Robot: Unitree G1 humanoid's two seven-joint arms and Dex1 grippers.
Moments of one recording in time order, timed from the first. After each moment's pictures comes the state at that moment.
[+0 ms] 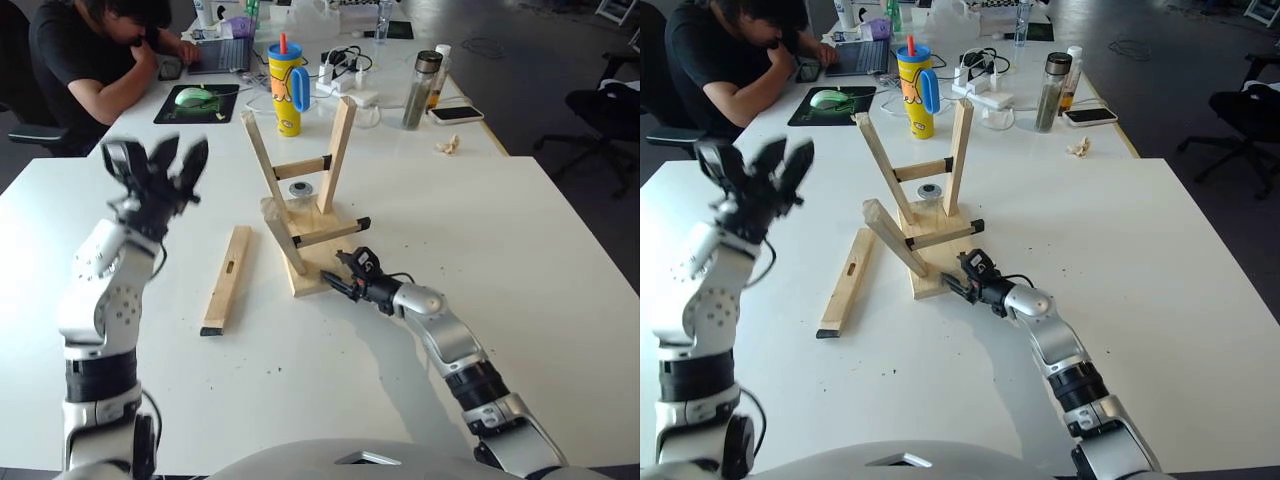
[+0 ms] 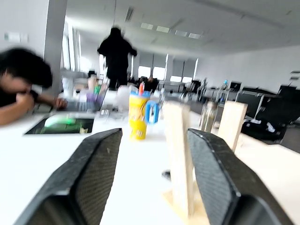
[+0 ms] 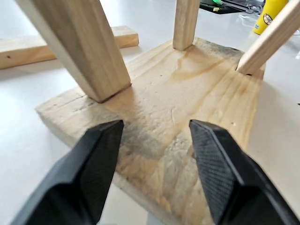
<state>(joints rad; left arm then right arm) -0.12 0.42 0.23 -0.26 -0.56 0.42 -0.25 -0.18 -0.30 0.29 0.06 0.08 0.18 0.53</state>
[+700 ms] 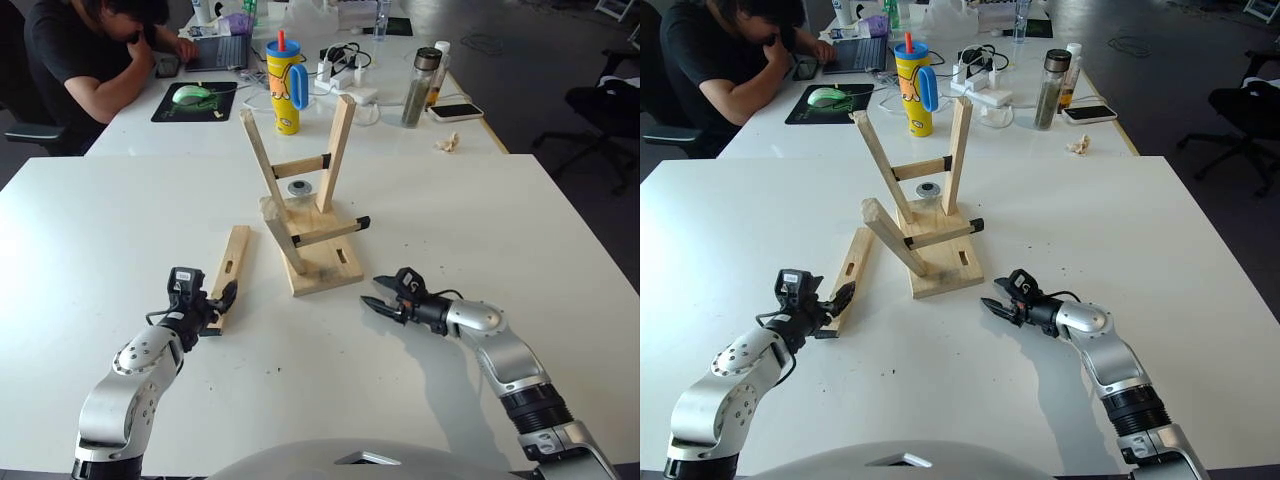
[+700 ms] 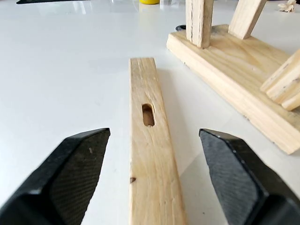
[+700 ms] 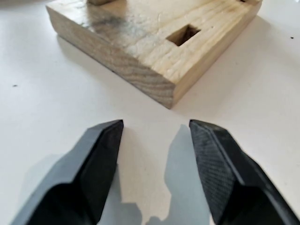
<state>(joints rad) 0.21 0.38 0.09 -0.49 -0.37 0.74 -0.16 -0.11 -0.49 0.22 0.08 0.11 0.19 0.75</state>
